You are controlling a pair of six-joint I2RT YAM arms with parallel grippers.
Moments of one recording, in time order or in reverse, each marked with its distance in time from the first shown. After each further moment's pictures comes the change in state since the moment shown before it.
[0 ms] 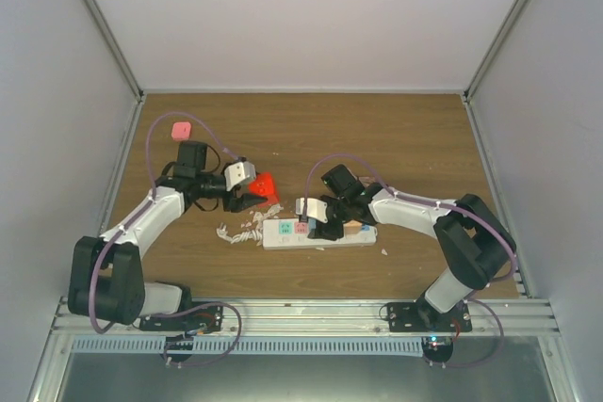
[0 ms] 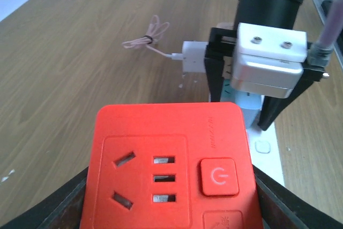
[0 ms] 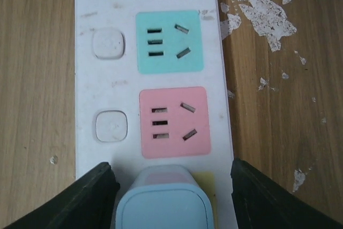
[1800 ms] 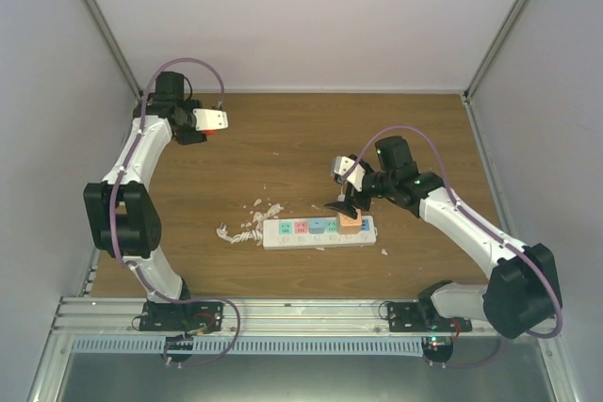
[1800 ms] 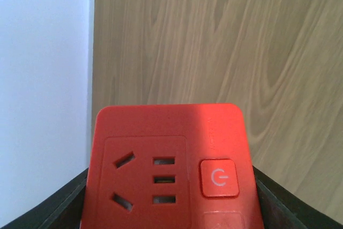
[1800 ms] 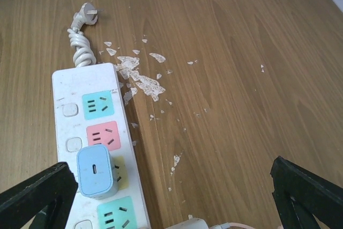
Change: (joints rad) left arm 0.181 0.414 0.781 -0.447 -0.826 0.550; right arm -0.270 -0.342 0.018 -0.045 -0.205 0.064
